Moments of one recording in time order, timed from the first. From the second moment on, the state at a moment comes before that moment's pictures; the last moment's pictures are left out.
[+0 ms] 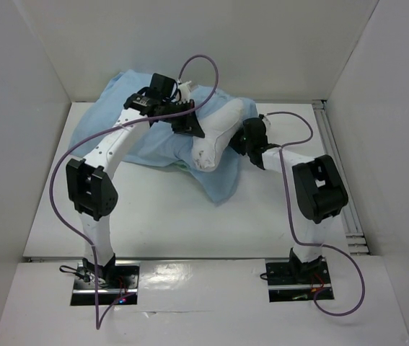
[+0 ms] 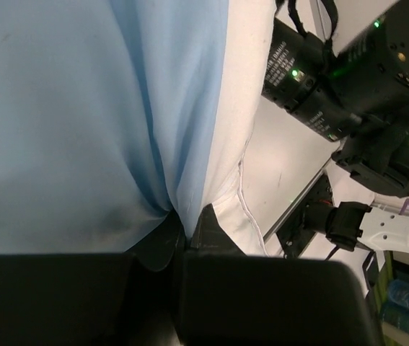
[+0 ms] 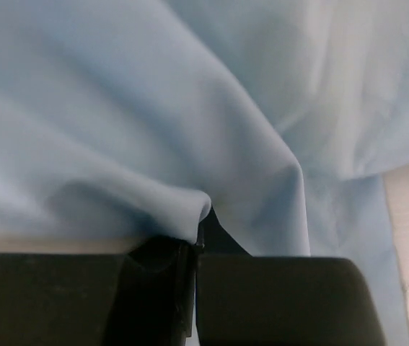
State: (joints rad) left arm -0.39 1.96 2.00 -0.82 0.60 -0.35; right arm 0.34 1.85 1.12 0.21 0.04 1.02
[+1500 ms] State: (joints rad) left arm -0.39 2.08 1.81 -0.43 0.48 -0.77; right arm 0.44 1.43 1.32 -0.16 -0.72 0.51
